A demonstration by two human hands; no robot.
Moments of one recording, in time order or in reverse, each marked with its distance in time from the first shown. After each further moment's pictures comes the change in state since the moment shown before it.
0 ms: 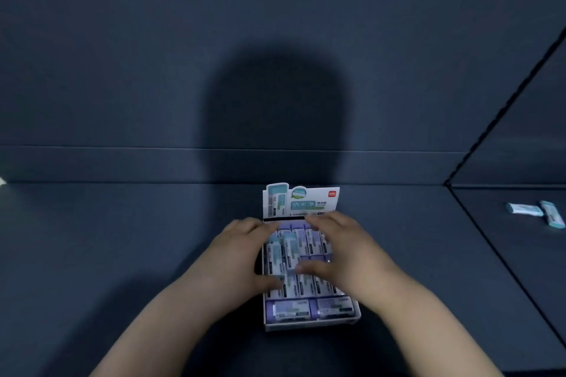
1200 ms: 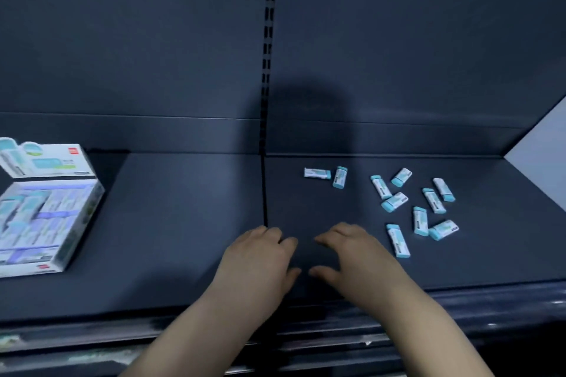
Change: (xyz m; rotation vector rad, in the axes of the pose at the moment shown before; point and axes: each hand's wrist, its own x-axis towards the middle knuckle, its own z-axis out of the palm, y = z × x) left_hand 0.093 0.372 0.170 0.252 0.033 0.061; right_hand -0.202 0.297 -0.166 -0.254 -0.055 0.084
